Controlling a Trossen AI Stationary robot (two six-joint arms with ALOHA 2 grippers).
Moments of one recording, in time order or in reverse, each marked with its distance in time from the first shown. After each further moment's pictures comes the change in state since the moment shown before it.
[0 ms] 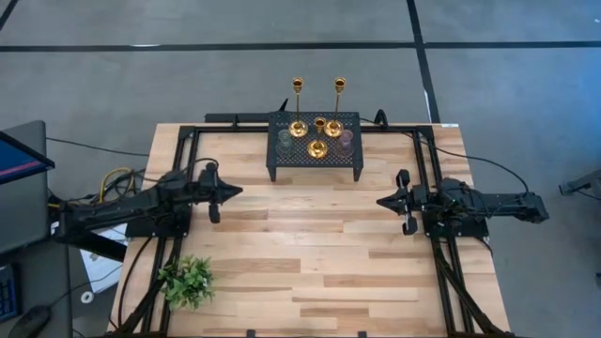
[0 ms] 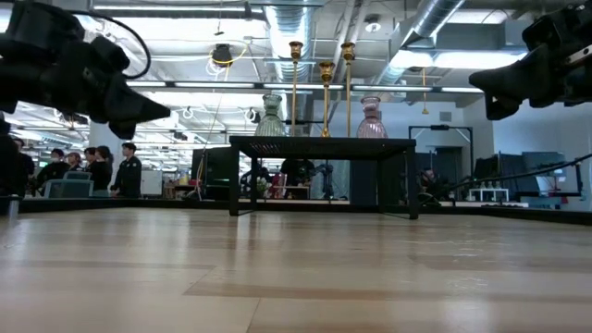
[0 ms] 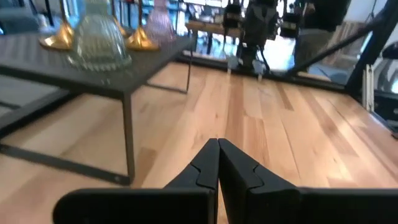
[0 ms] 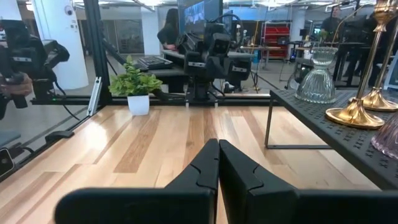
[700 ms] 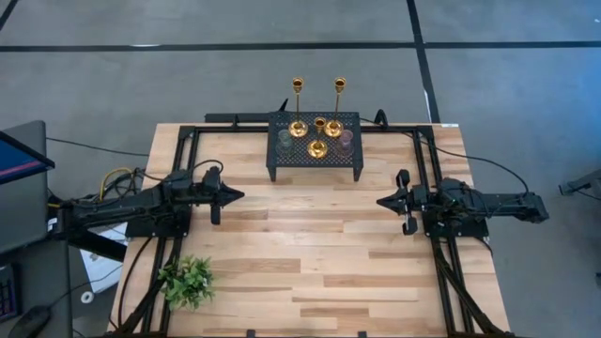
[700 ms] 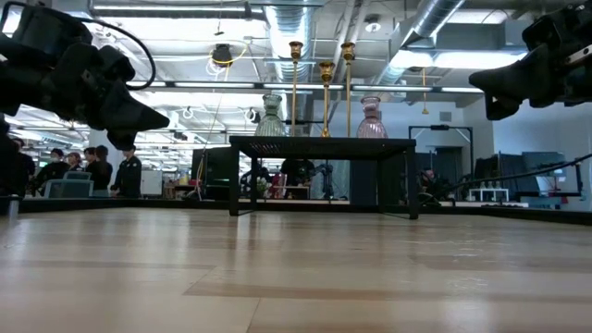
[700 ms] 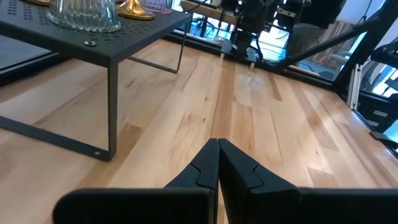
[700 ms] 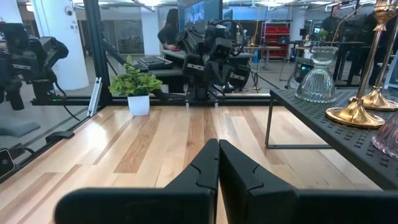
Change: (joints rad) left arm 0.000 0.079 0.000 0.006 0.040 -0.098; right arm 0.000 0.000 0.000 0.000 0.001 0.006
